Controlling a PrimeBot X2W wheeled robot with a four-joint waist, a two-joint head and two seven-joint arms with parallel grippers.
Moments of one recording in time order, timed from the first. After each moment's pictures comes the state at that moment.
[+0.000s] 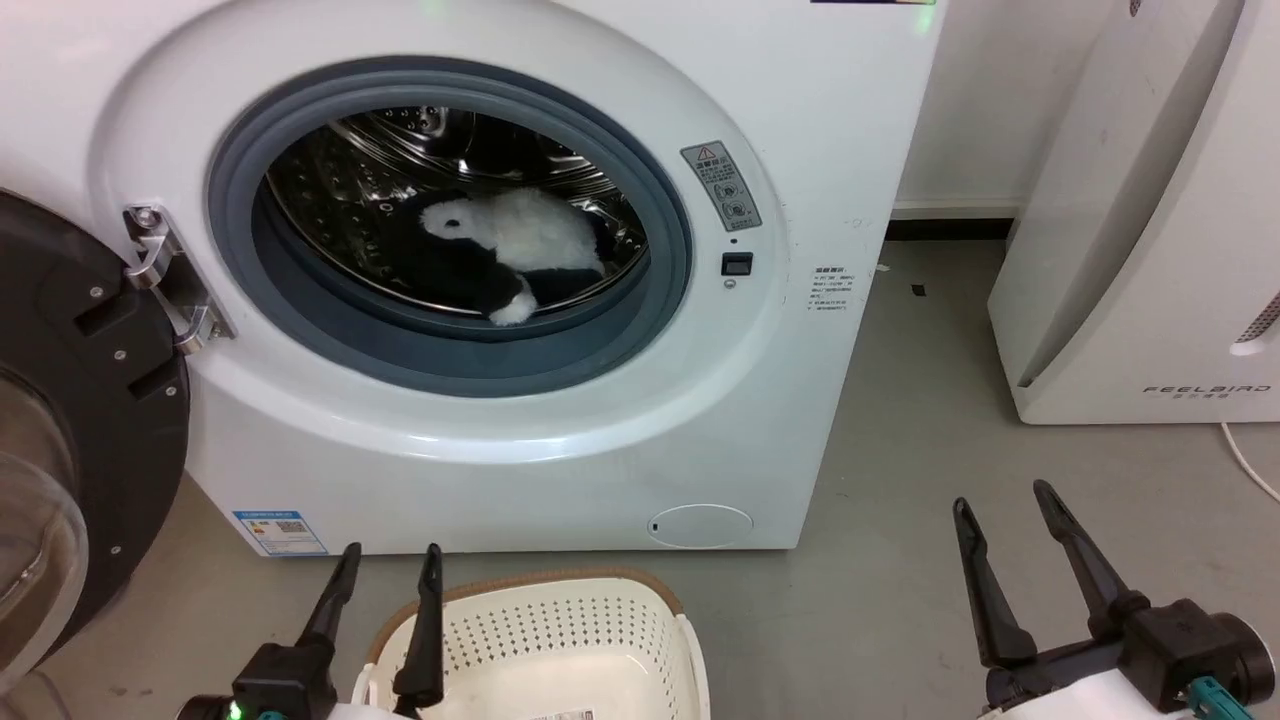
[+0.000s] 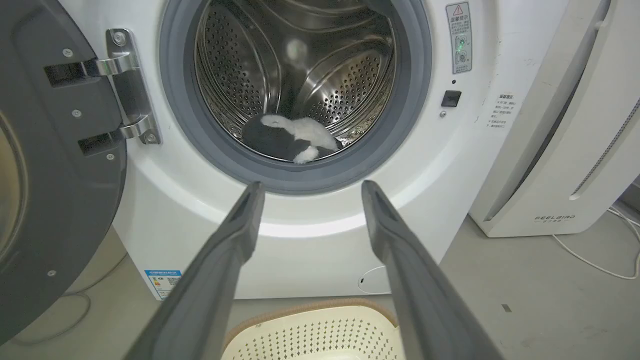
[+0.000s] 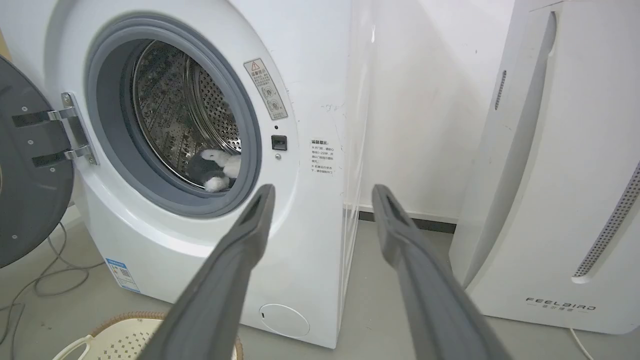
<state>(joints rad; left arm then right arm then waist) 0.08 0.23 -0.21 0.05 -0.30 0.12 -0.26 0.05 -0.05 0.01 0.01 0.04 0.13 -0.26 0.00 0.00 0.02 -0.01</state>
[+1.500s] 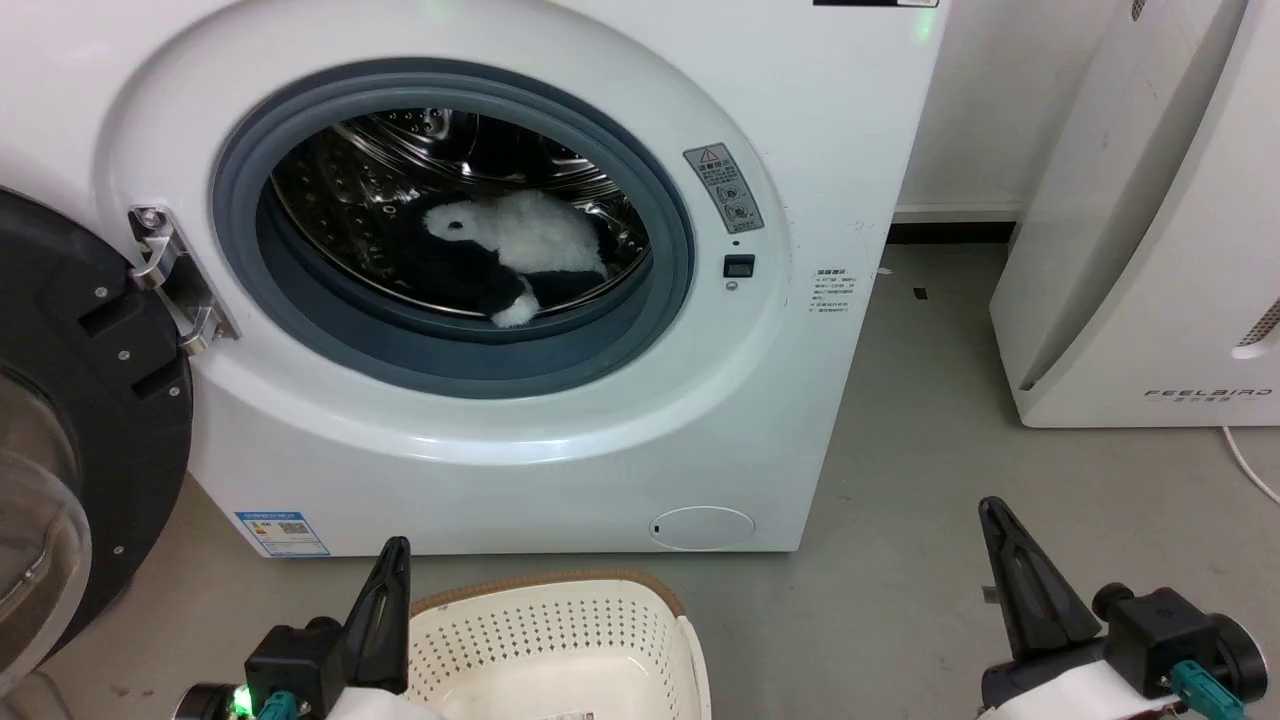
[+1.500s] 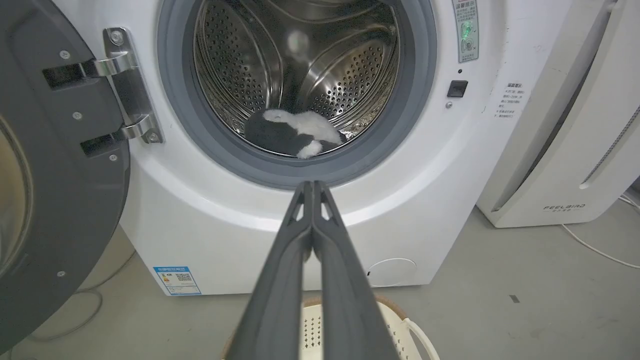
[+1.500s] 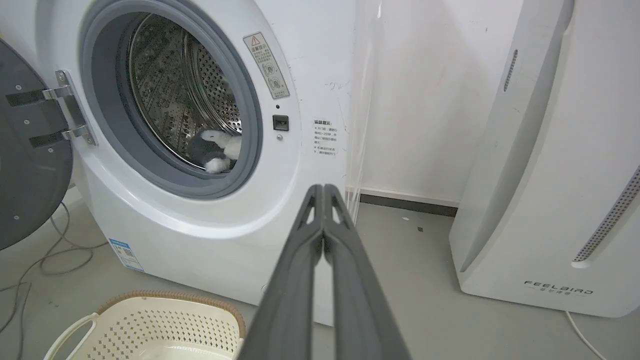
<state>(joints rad) 0.08 0.16 -0.14 0.05 -0.20 0.06 -0.19 0.05 -0.05 0.01 0.02 0.03 0.13 -0.19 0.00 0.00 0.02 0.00</state>
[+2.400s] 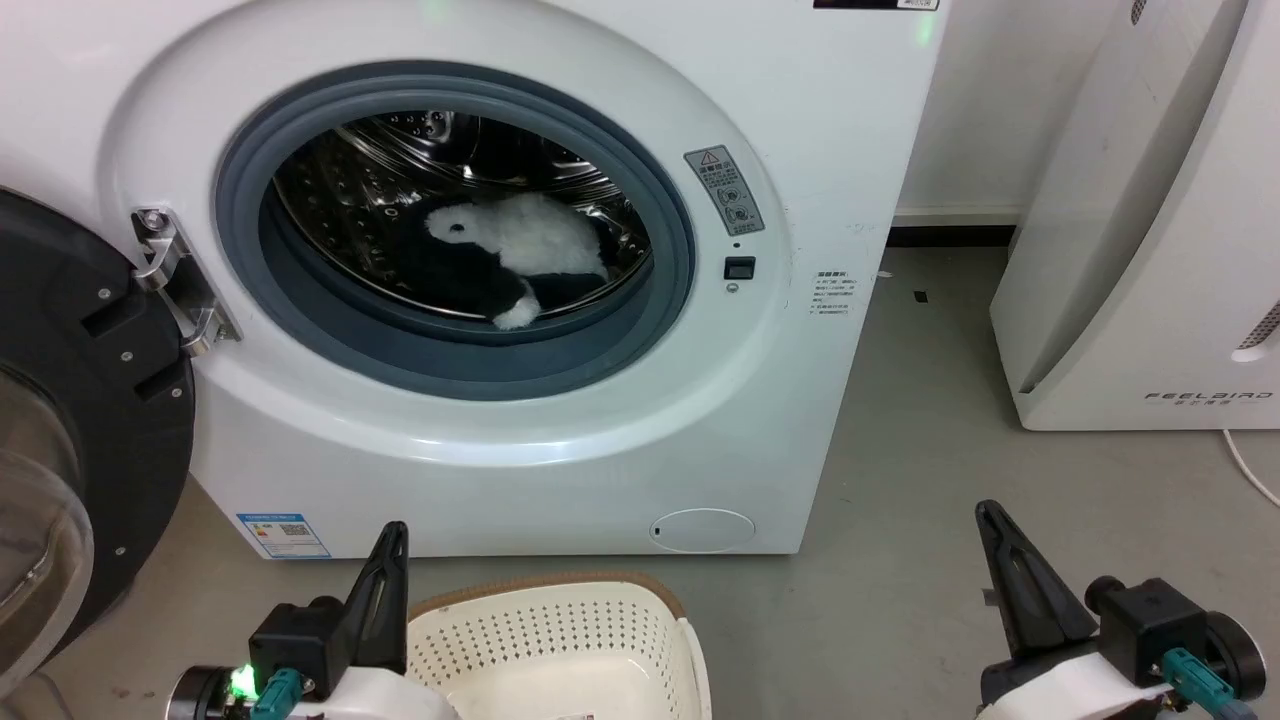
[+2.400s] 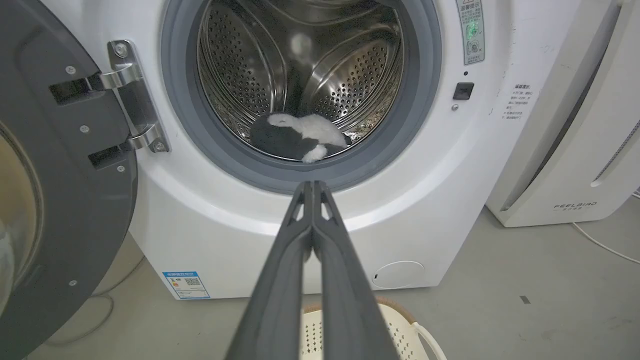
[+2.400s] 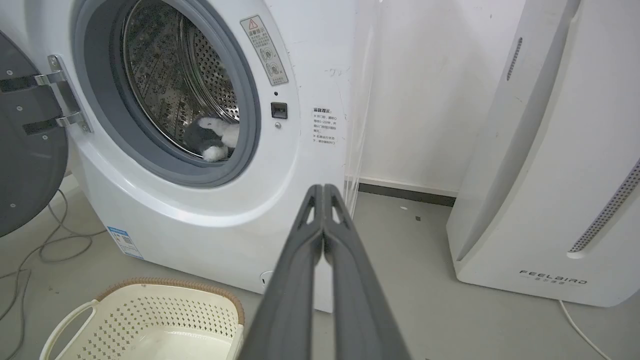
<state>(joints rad) 0.06 0.13 -0.10 0.04 -0.14 0.04 -0.13 0.05 -0.05 0.01 0.01 0.03 0.13 -0.13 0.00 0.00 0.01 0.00</state>
